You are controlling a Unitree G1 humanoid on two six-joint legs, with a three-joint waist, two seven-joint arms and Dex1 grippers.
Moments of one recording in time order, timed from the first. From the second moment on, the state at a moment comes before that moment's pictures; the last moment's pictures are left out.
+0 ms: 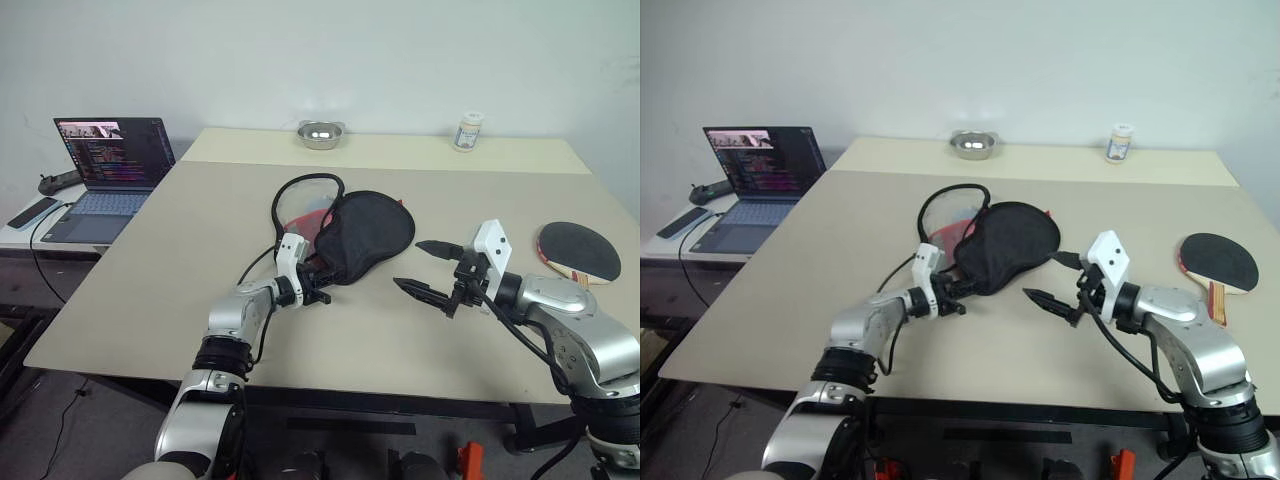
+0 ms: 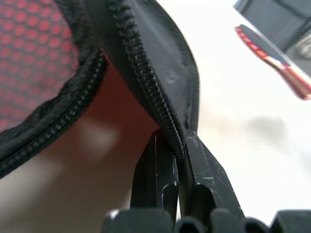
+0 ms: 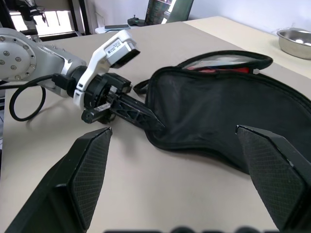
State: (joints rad) left arm -0.68 0.20 0.05 0.50 -0.33 0.58 -0.79; right arm -0.36 -0.61 -0.02 -0.36 0.47 0.59 0.77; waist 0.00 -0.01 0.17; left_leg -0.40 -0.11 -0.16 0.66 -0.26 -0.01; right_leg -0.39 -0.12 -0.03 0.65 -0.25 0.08
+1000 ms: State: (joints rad) left arm -0.70 0.18 -0.13 0.51 -0.23 0.48 -0.88; right arm -0.34 -0.63 -0.05 -0.39 0.48 0.60 0.76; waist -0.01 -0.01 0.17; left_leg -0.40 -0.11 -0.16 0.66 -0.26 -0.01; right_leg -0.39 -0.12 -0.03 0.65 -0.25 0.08
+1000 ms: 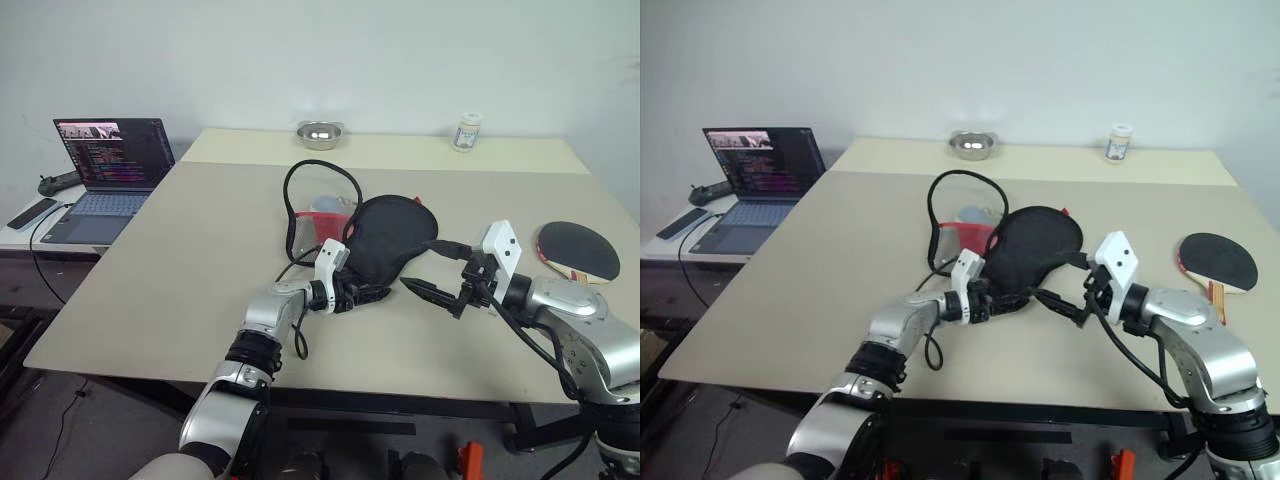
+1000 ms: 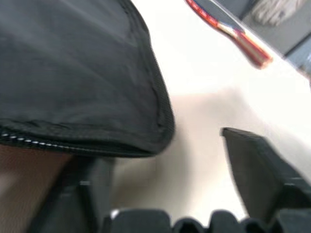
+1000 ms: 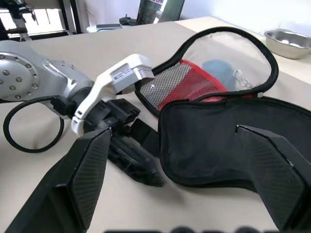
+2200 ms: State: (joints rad) left arm -0.50 0.65 -0.02 0.13 -0.35 0.38 -1.19; right arm -0.66 -0.19 0.04 0.19 0.27 0.84 0.27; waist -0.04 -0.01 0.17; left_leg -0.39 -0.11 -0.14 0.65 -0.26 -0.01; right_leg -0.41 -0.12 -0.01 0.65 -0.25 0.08
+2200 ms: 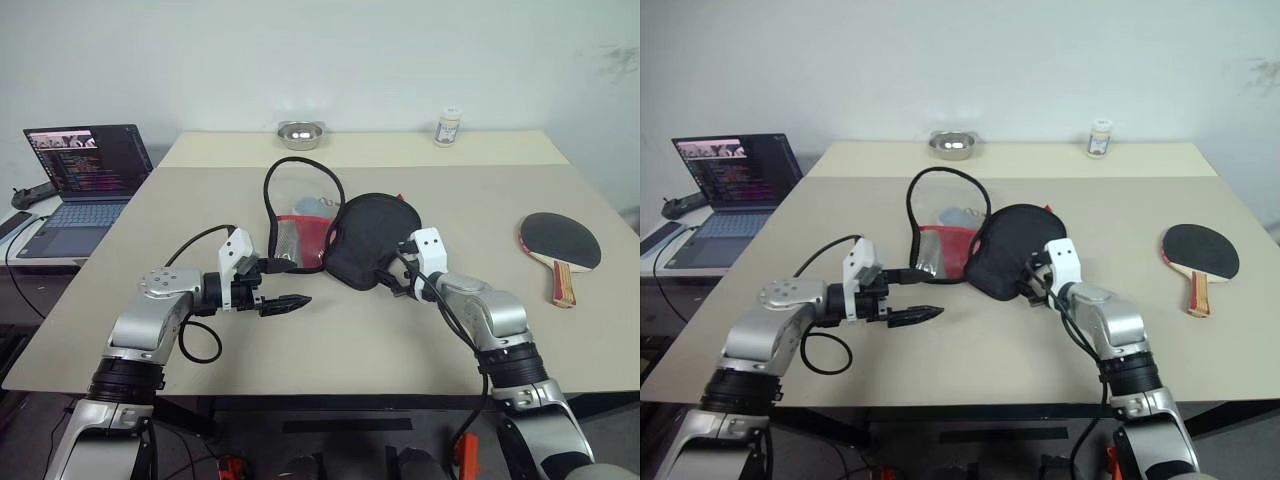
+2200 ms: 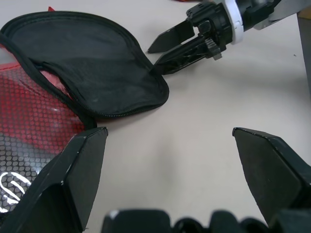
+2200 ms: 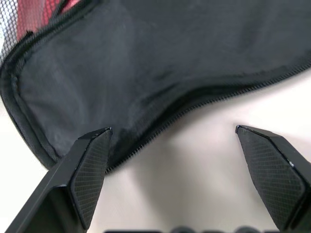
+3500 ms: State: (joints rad) left arm -0.54 0.61 -0.02 0.16 -0.35 0.36 -1.19; right arm -0.69 -0.36 -0.08 0.16 0.29 0.93 0.35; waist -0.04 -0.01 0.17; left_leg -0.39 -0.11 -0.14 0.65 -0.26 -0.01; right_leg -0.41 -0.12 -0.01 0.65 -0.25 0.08
